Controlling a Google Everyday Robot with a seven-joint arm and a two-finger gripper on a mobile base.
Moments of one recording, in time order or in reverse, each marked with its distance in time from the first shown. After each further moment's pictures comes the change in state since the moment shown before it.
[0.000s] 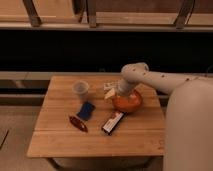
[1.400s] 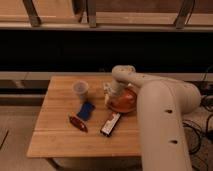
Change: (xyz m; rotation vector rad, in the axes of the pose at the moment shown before) arm -0.022 0.028 0.071 -0.038 0.185 -0.145
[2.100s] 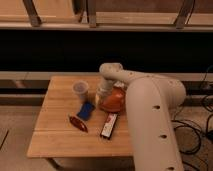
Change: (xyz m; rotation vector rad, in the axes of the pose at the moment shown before) arm -0.002 0.063 0.005 -0.007 0.067 -0.161
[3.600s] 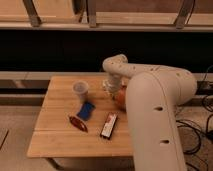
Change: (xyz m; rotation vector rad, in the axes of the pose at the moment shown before) arm 0.012 -0.061 -0.055 0.256 -0.013 0.111
